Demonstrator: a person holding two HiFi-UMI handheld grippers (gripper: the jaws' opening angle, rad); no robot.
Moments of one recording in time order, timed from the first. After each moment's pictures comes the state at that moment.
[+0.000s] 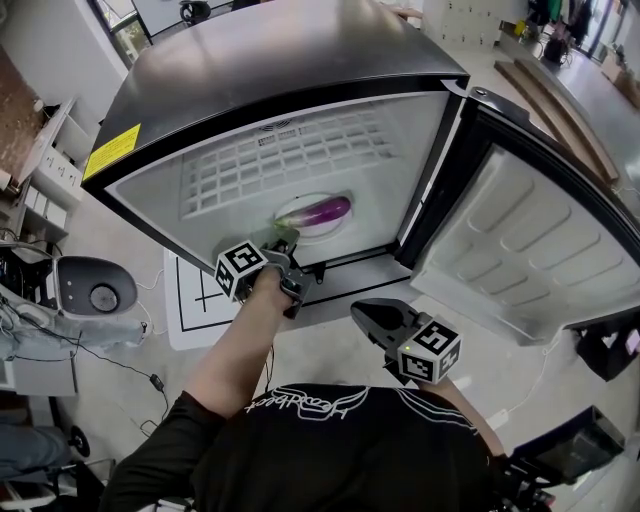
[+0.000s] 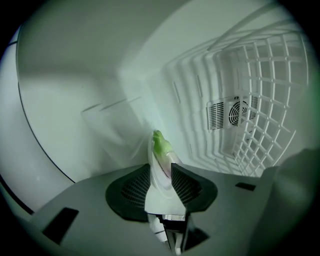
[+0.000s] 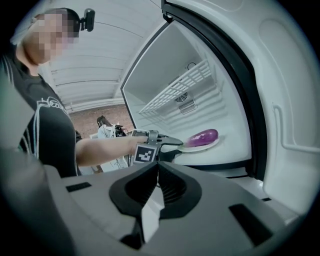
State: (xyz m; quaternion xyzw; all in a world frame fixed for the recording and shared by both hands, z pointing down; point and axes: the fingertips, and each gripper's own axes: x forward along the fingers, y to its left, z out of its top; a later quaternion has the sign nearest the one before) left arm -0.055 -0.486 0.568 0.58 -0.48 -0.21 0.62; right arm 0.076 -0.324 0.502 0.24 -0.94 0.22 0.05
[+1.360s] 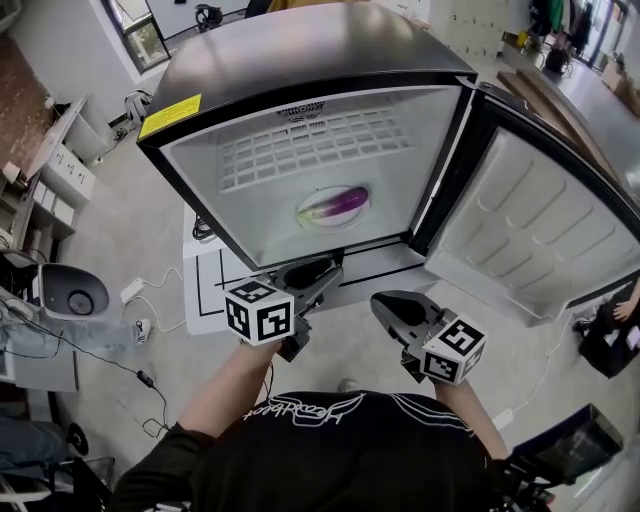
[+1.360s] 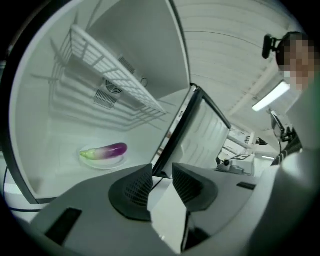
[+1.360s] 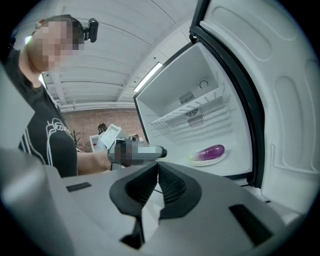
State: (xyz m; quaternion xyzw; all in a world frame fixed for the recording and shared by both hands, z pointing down) left arm 0.005 -0.342 0.454 0.91 -0.31 0.05 0.27; right arm 0.070 -0.284 0.448 0.27 -0.95 0.17 0.03
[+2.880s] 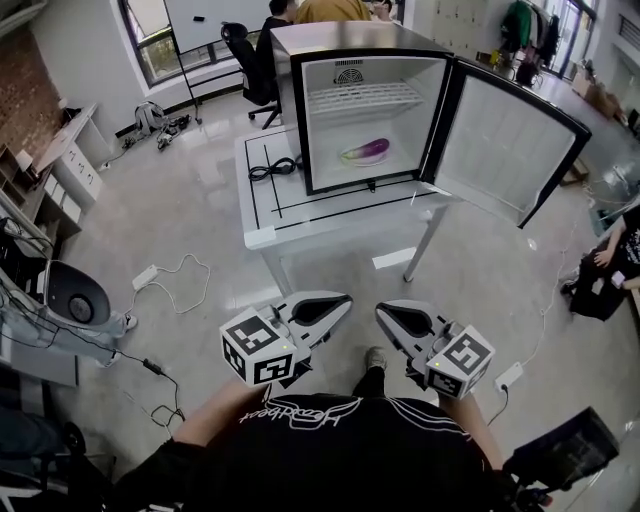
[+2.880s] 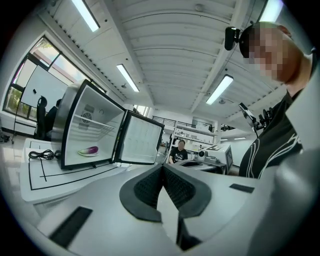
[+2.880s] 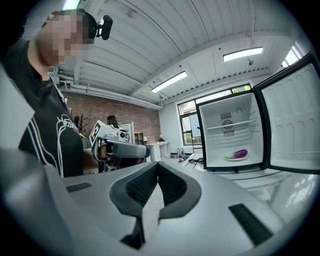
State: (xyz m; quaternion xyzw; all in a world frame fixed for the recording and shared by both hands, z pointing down) left arm -0.113 0.052 0.370 0.97 -0.19 0.02 0.14; right arm -0.070 0.058 0.385 0.31 -0.95 0.07 0.03
